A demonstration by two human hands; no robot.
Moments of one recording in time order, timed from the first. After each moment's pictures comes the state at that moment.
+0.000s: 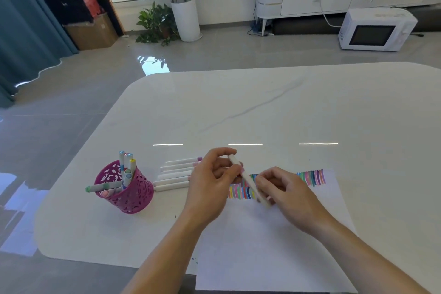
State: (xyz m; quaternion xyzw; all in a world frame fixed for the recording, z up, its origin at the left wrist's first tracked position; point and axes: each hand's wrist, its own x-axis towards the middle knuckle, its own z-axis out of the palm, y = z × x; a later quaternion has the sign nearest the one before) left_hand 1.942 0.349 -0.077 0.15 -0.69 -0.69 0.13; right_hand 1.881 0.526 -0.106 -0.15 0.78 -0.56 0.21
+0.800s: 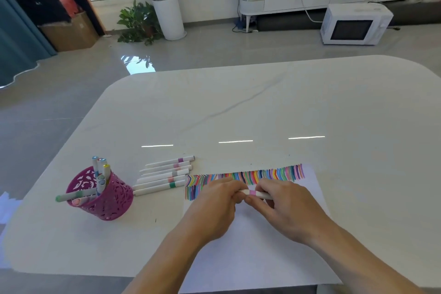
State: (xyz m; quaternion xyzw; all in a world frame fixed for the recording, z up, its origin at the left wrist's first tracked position) left_hand 1.941 0.377 -0.094 -0.02 -0.96 -0.28 -0.03; right_hand 1.885 0.564 -0.111 -0.31 0.91 -0.26 0.09
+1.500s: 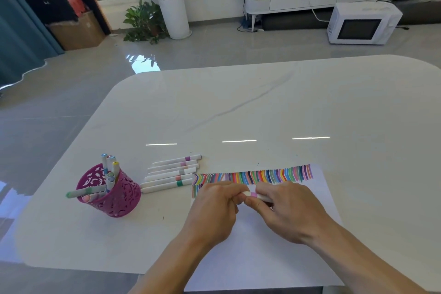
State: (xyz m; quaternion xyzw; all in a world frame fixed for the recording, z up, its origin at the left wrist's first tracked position) left_hand 1.957 0.372 -0.098 0.00 -0.95 -0.31 0.08; right_hand 1.890 0.553 -0.110 -0.34 0.91 -0.23 0.05
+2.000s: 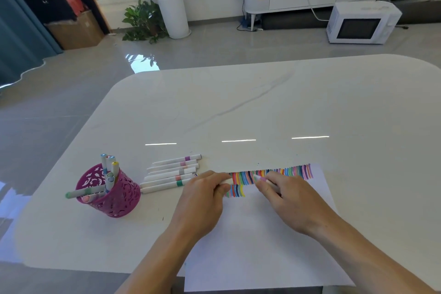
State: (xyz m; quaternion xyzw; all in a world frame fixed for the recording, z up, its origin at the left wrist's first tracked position) left_hand 1.953 0.351 -0.094 0.08 -0.94 -0.31 0.08; right_hand 1.880 0.555 -0.104 -0.24 0.89 -0.36 0.13
